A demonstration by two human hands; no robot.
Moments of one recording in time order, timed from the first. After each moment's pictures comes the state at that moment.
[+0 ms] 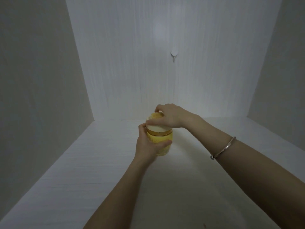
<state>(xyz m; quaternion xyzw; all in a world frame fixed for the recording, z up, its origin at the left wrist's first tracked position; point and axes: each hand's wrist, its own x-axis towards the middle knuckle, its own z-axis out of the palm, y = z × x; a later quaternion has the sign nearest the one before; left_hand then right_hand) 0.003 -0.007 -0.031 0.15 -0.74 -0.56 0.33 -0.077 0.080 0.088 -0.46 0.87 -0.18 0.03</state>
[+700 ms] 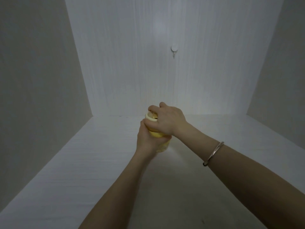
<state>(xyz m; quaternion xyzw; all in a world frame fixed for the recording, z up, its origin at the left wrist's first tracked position) -0.004 0.002 -0.017 0.18 -0.79 -0.48 0.34 -0.074 0.068 0.051 -0.47 0.85 -0.15 -0.17</state>
